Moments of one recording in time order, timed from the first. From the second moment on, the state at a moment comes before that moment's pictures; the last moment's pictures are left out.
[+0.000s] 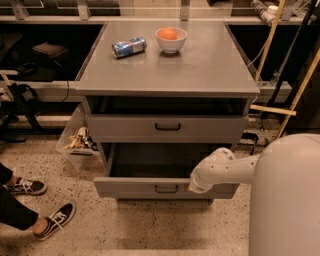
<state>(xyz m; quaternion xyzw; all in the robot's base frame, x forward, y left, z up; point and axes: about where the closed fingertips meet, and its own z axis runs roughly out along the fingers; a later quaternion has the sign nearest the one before) 0.598 -0.149 0.419 -0.59 0.79 -0.02 0.16</state>
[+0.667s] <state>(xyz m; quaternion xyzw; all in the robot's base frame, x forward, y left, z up) 0.588 -0.150 0.418 -0.59 0.79 -0.02 0.16</state>
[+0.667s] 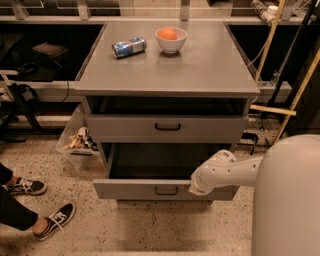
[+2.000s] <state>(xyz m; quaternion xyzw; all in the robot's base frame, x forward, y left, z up) 0.575 -0.152 0.419 -0.60 0.78 -0.02 0.17</state>
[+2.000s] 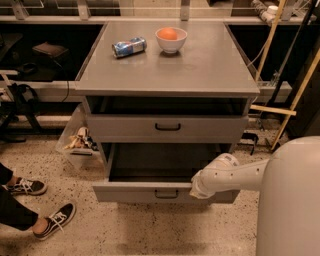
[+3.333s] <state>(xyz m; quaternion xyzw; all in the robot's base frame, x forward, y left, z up) 0.560 -0.156 0.420 -0.60 0.78 -0.02 0.17</state>
